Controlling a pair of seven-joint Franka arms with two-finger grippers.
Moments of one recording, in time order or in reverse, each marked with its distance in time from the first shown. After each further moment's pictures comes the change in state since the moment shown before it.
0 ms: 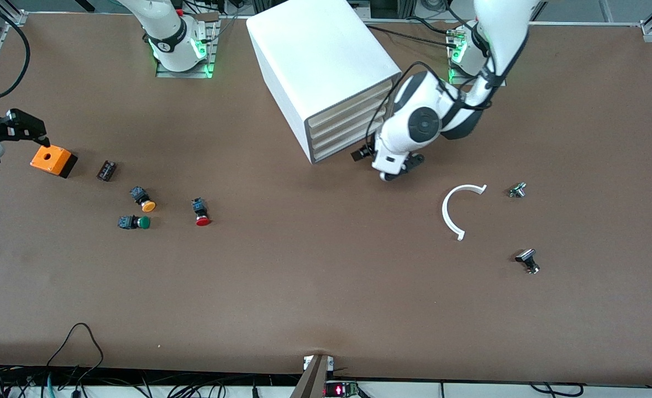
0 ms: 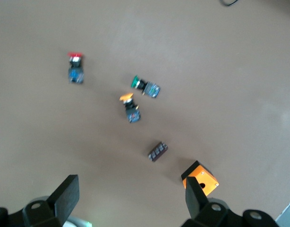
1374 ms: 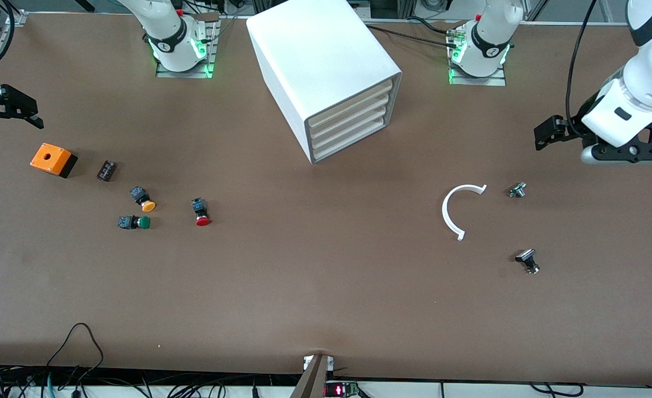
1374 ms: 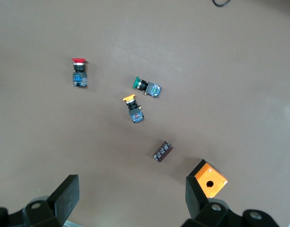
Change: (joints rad) left arm 0.201 -0.369 0.314 0.395 0.316 -0.681 0.829; right arm -0.010 -0.153 -0.025 -0.176 0.027 0.101 0.057
